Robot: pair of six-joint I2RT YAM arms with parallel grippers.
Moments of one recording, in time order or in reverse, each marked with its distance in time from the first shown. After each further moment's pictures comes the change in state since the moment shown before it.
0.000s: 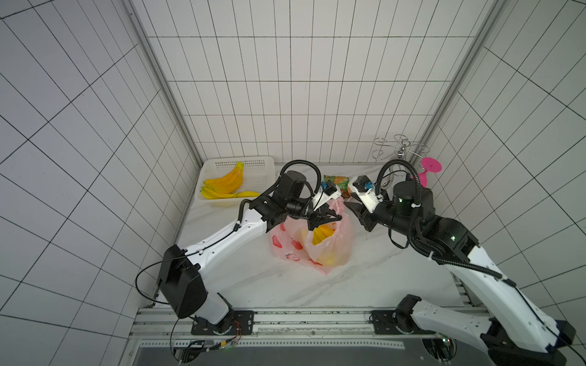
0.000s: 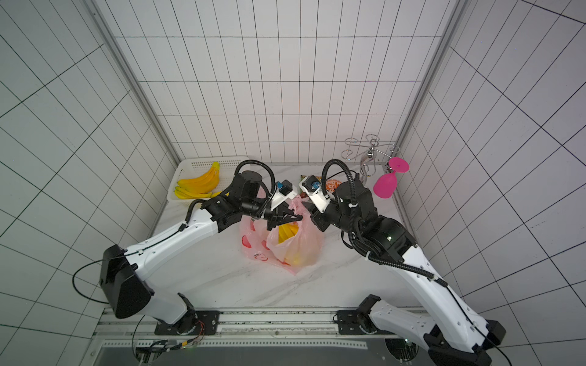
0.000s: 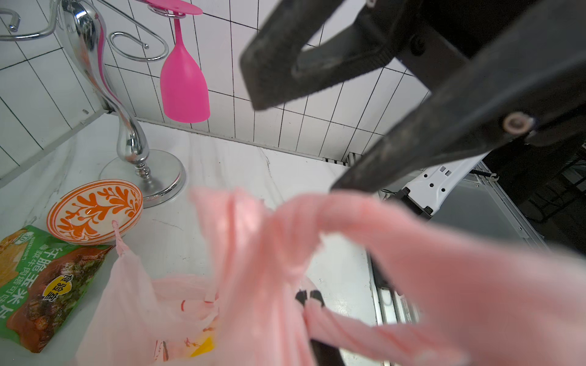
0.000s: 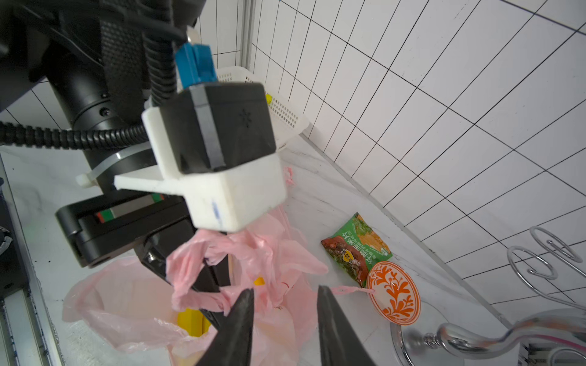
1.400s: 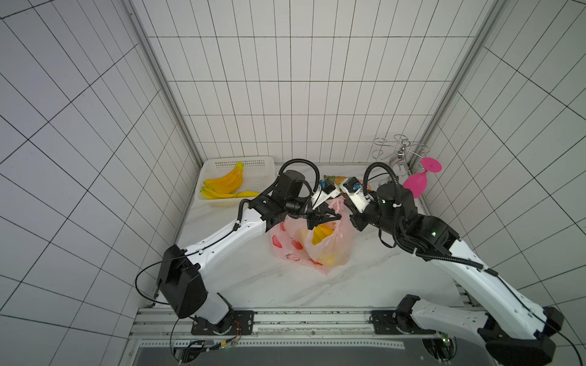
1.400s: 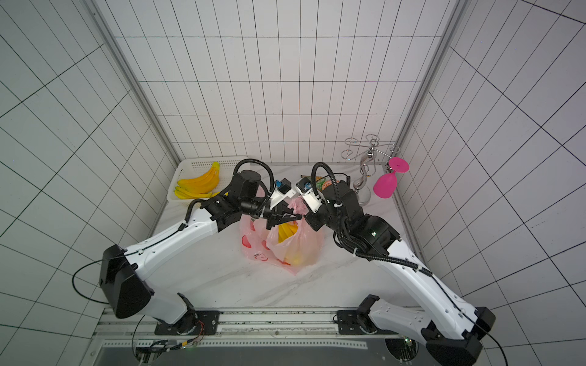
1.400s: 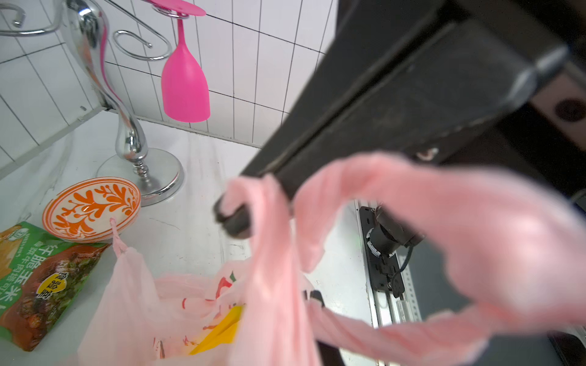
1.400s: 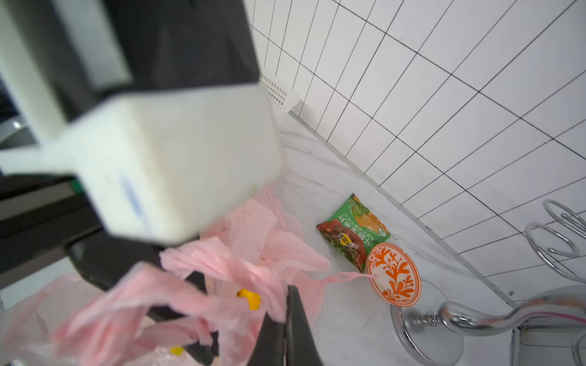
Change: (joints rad) left arm 0.029 -0.003 -0.013 0.038 0.010 -0.048; right arm 0.040 0.020 -0.073 0.054 0.146 0.070
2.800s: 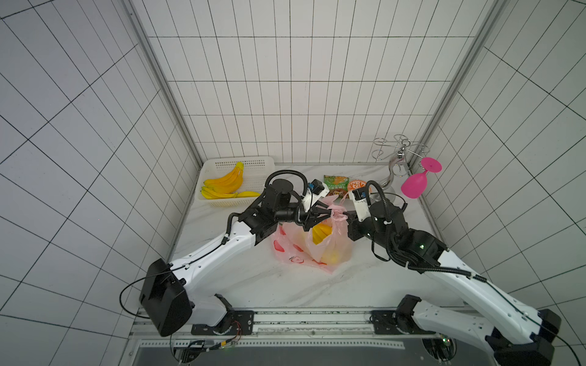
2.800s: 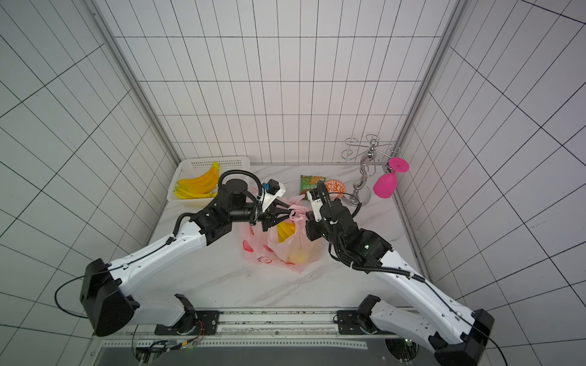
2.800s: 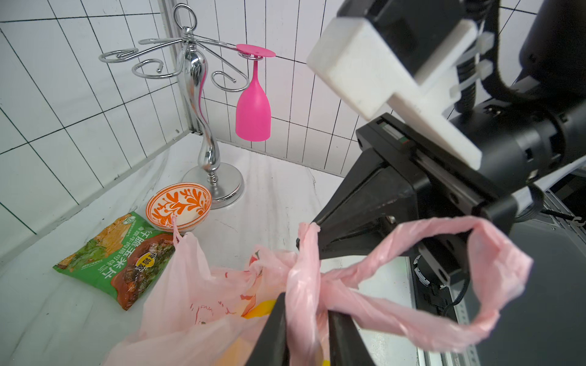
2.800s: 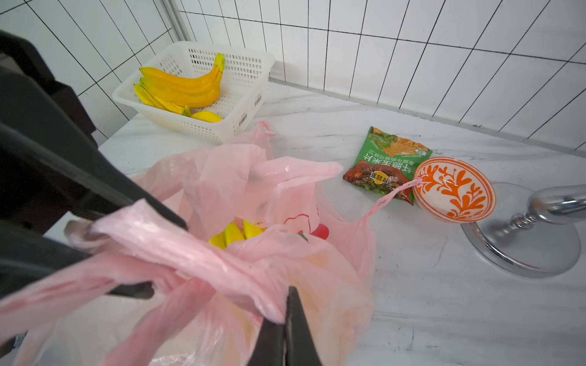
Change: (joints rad) left arm -0.010 -0.142 -0.193 0.203 -0.203 -0.057; right arm 0.026 -0.059 -0.237 0.117 0.058 0.422
